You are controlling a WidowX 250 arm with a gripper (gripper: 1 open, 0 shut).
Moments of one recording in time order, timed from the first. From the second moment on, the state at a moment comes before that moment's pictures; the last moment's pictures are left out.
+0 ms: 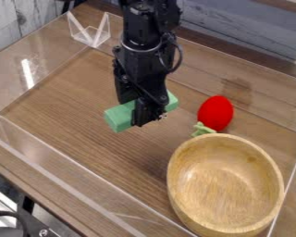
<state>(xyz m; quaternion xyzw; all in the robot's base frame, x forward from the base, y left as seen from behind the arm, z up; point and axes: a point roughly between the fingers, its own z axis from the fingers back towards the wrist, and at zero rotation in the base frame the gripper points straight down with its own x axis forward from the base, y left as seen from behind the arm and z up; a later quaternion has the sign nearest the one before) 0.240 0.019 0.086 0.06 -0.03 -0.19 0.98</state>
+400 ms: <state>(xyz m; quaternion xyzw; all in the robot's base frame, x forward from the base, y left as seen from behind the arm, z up) 0.243 0.017 0.085 0.06 -0.04 -0.18 0.98</state>
